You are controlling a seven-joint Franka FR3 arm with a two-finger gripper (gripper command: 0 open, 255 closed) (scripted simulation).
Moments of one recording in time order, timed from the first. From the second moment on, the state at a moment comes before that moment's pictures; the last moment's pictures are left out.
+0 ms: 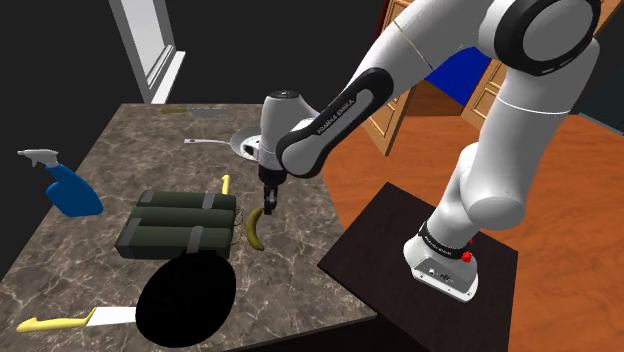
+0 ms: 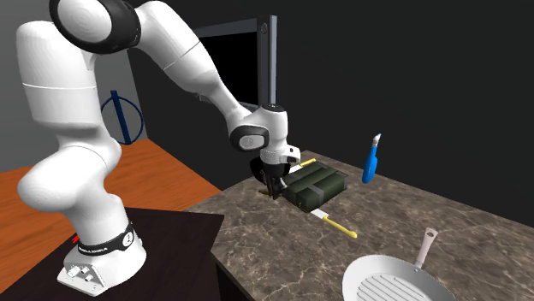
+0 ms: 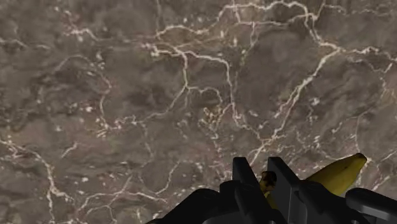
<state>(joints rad) 0.29 0.14 0.20 -2.41 0.19 2.60 -0.48</state>
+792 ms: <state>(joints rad) 0.29 0.01 0.20 -2.38 0.19 2.45 -0.46</state>
